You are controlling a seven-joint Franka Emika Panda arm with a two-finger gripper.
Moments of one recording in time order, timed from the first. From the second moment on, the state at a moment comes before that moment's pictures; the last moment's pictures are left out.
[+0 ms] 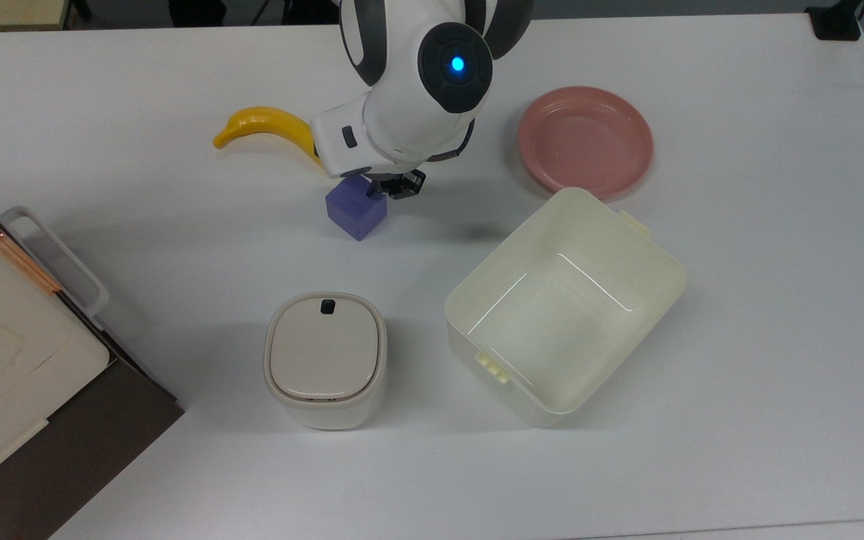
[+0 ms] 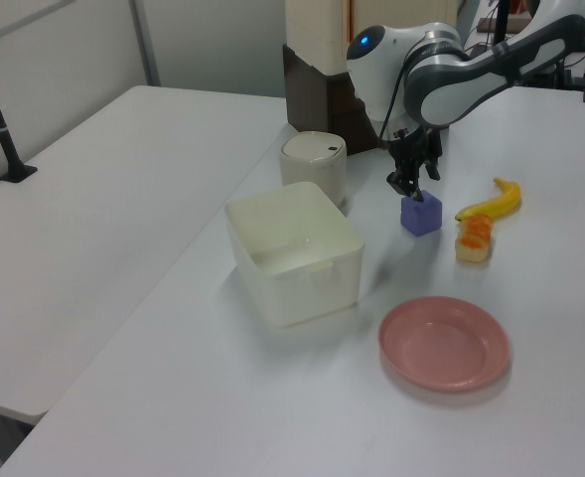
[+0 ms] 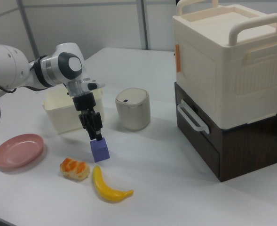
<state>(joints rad) -0.19 0.41 0.39 -1.64 -0.46 1.67 0.68</state>
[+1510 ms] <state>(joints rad) -0.17 0.01 0.03 -1.41 -0.06 1.39 0.22</state>
